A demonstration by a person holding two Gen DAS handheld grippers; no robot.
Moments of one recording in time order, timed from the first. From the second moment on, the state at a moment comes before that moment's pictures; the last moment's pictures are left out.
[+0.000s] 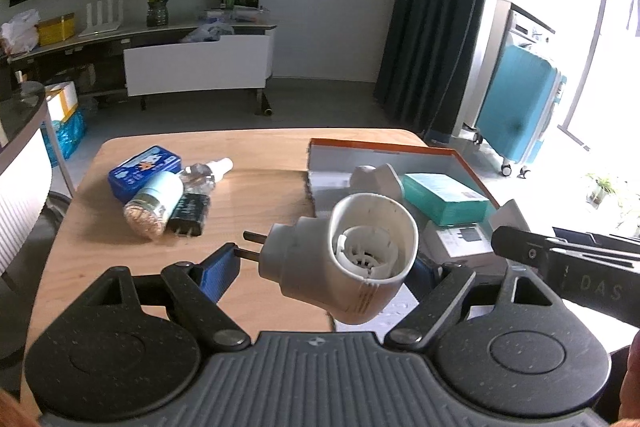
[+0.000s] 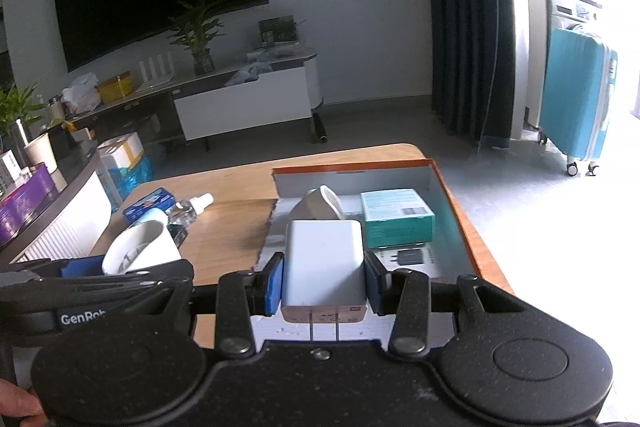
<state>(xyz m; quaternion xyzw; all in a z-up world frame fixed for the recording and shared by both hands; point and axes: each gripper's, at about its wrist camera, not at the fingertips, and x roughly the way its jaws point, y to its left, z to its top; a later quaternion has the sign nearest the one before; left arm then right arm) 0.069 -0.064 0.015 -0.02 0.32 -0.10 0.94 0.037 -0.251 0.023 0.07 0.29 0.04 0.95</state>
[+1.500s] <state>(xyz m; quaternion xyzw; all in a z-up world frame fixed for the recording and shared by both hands) 0.085 -0.132 -0.012 0.00 0.35 -0.17 0.92 0.050 -0.304 0.000 0.09 0.31 -0.03 0.95</state>
